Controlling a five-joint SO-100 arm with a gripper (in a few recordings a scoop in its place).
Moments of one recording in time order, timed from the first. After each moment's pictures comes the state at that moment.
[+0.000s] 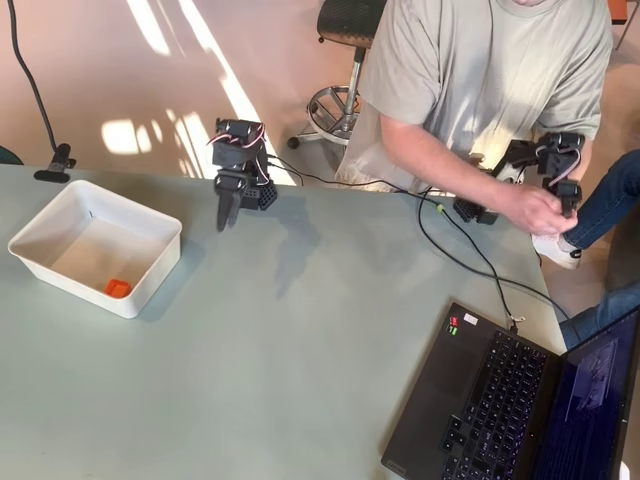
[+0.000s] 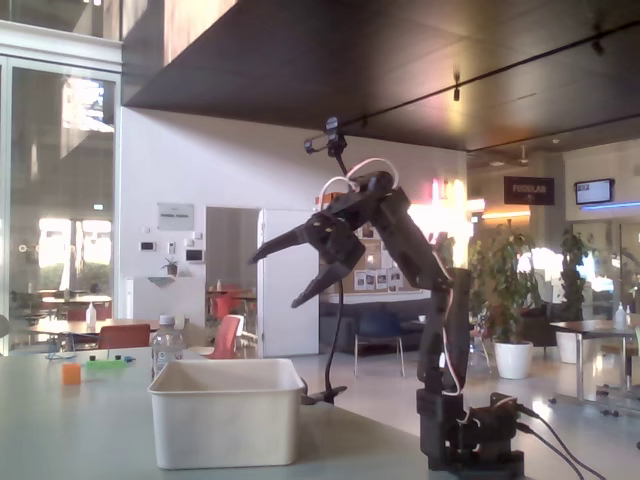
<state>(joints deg) -1.3 99.8 49.4 97.6 15.8</state>
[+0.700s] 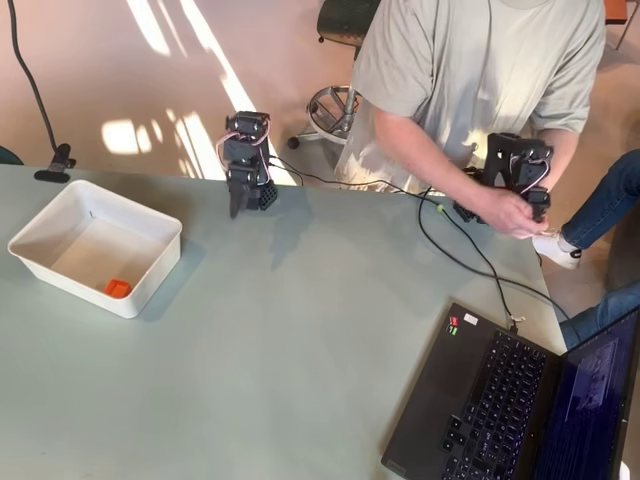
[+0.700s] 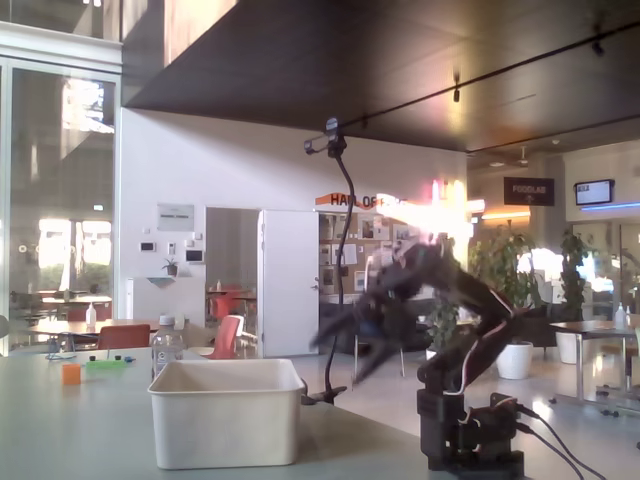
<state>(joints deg) -3.1 152.8 130.3 74.7 15.8</state>
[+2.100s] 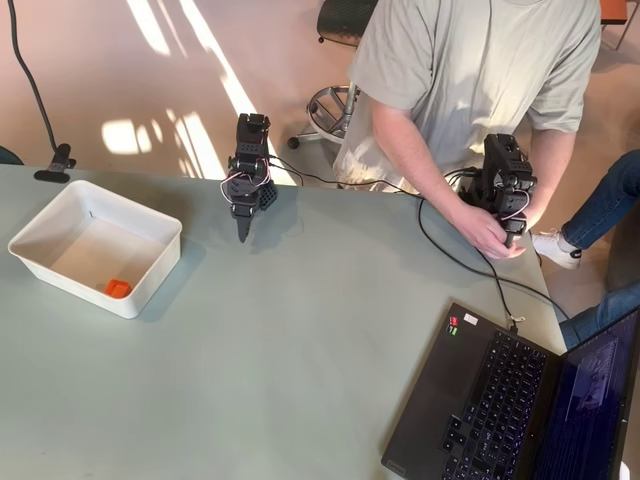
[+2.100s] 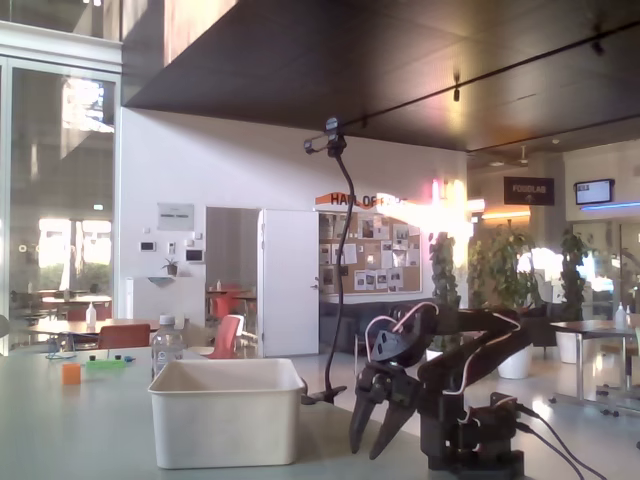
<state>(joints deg) -3.1 159.9 160.4 62.5 15.8</state>
